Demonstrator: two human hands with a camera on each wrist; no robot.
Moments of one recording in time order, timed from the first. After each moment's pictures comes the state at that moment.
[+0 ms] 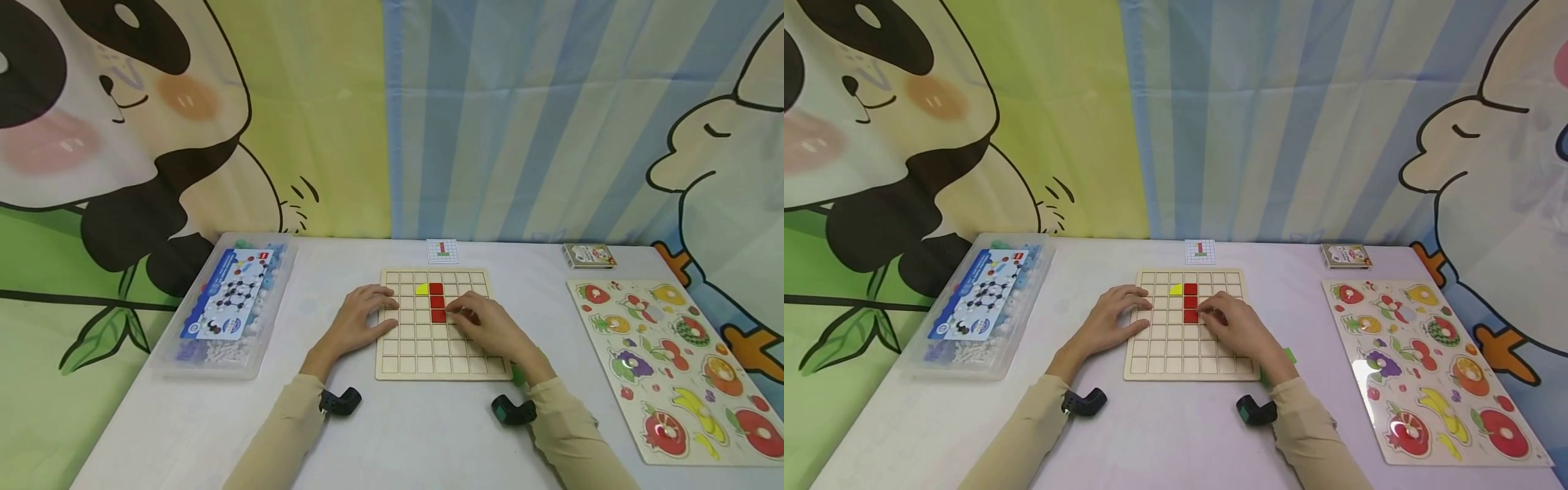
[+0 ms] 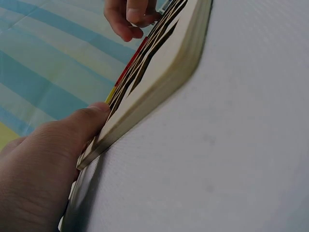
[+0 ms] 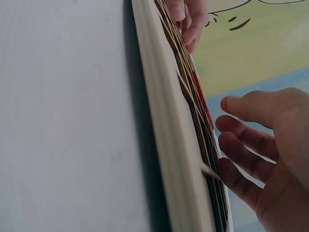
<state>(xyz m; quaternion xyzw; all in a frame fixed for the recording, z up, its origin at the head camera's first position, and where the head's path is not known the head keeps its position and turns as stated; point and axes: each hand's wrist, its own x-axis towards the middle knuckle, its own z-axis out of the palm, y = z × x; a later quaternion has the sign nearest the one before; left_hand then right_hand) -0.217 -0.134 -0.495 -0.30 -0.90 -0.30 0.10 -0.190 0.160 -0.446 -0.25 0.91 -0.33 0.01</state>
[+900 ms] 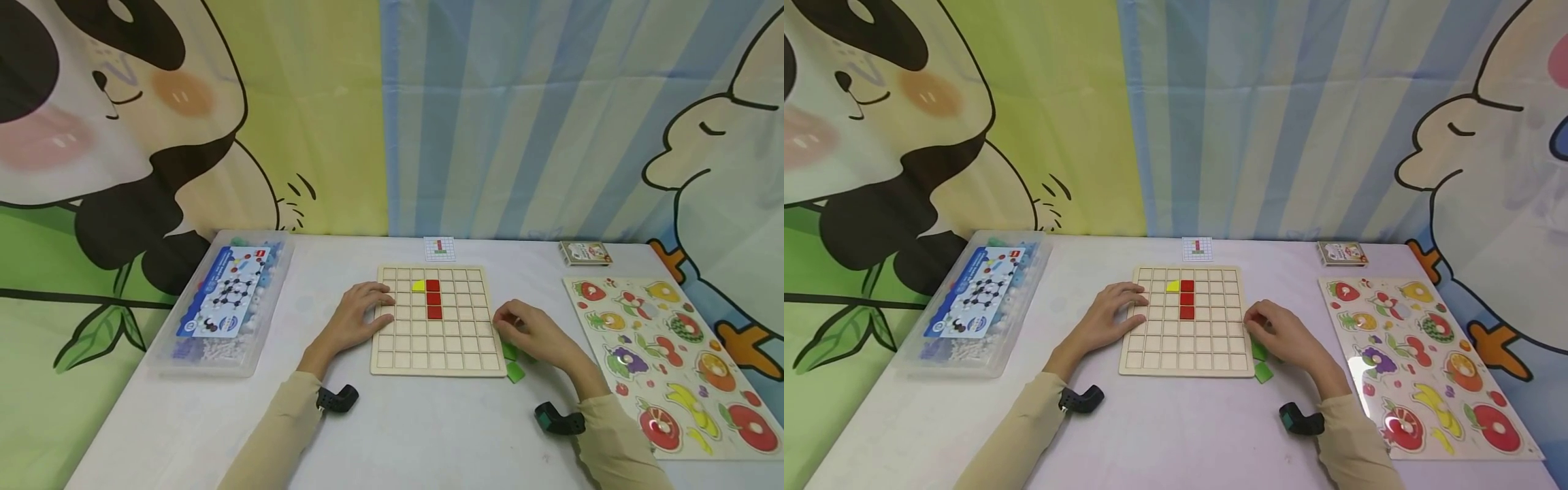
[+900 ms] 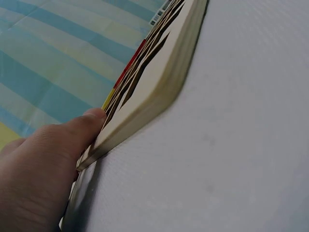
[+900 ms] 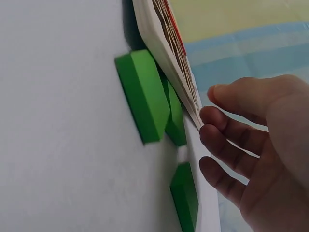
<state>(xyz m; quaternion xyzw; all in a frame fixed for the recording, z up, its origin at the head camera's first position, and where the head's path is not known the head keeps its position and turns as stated) -0.216 -0.134 -0.493 -0.29 -0.90 -0.31 0.09 -0.171 0.234 -0.444 -0.23 0.92 -0.32 0.03</state>
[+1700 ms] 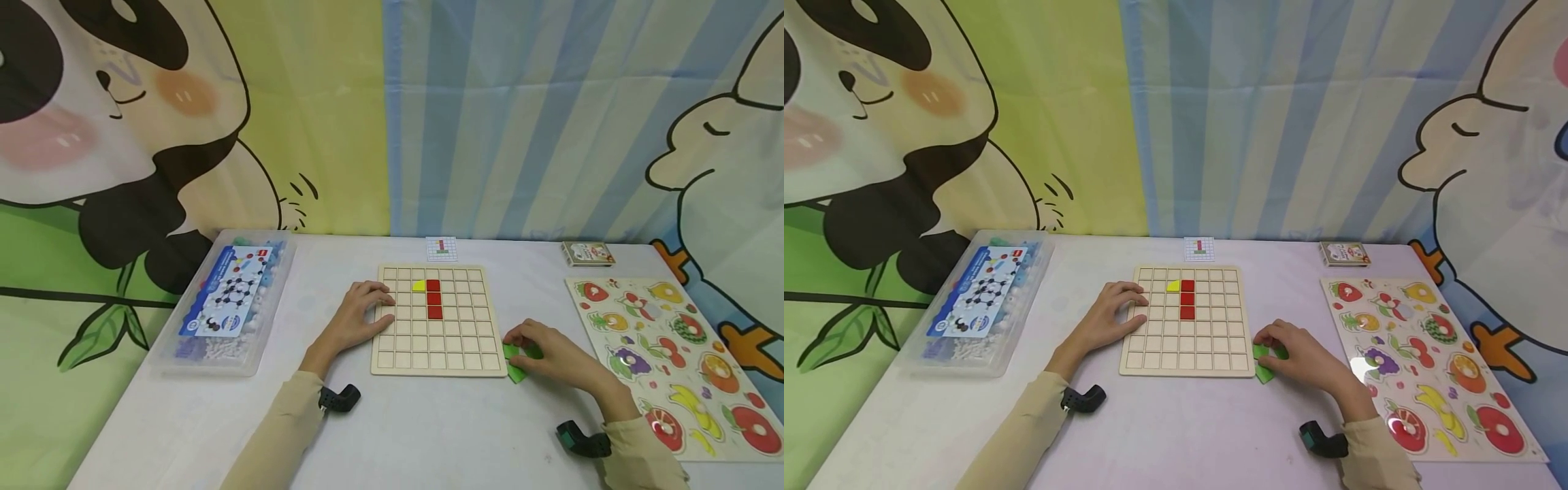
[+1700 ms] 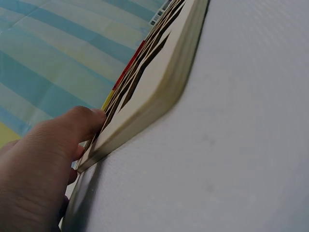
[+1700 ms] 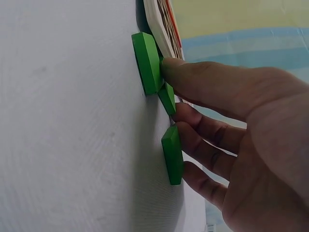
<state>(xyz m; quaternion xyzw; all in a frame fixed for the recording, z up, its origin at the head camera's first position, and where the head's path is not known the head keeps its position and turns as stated) -0.217 -0.135 -0.493 -0.28 -0.90 -0.33 0.09 -0.144 0.252 -0.442 -0.26 0.92 -0.28 0.07</state>
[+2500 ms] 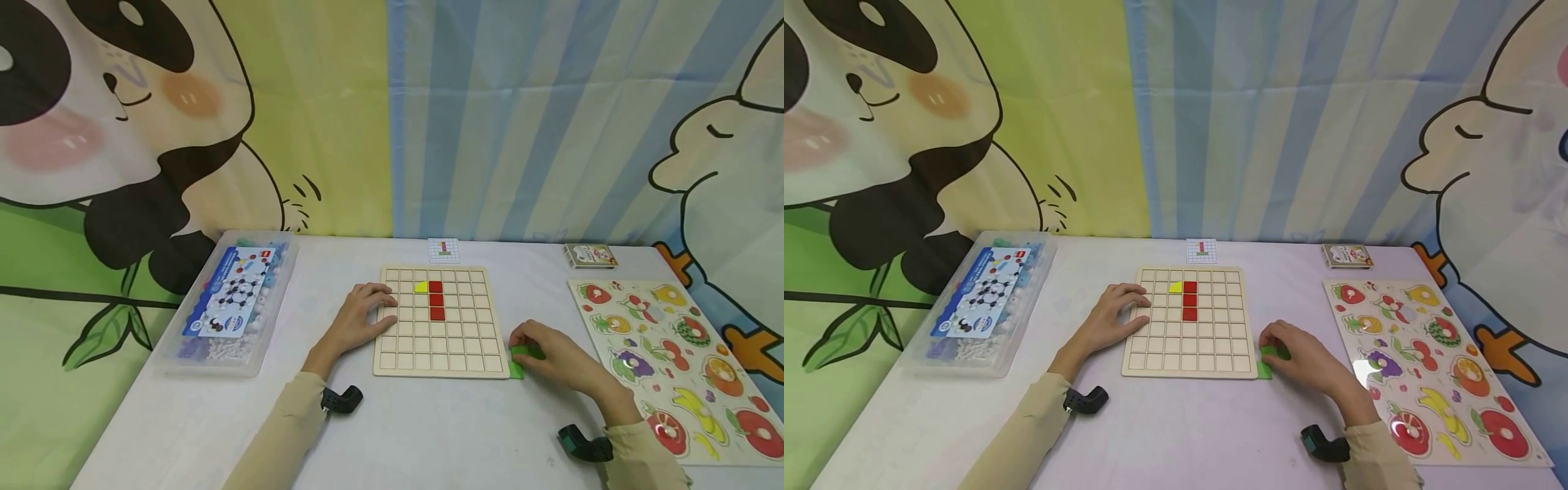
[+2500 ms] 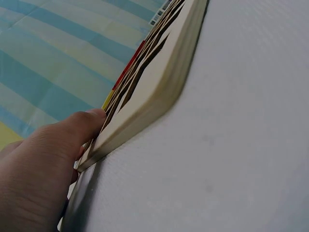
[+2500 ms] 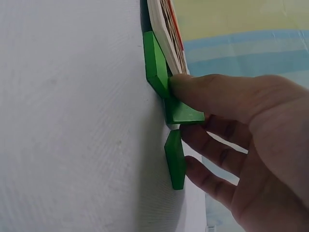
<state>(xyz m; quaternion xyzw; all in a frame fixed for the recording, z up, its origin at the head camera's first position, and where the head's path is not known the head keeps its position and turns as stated) -0.217 -0.135 -0.494 -0.28 -0.90 -0.32 0.09 -0.144 0.249 -0.444 -0.26 0.93 -0.27 0.04</state>
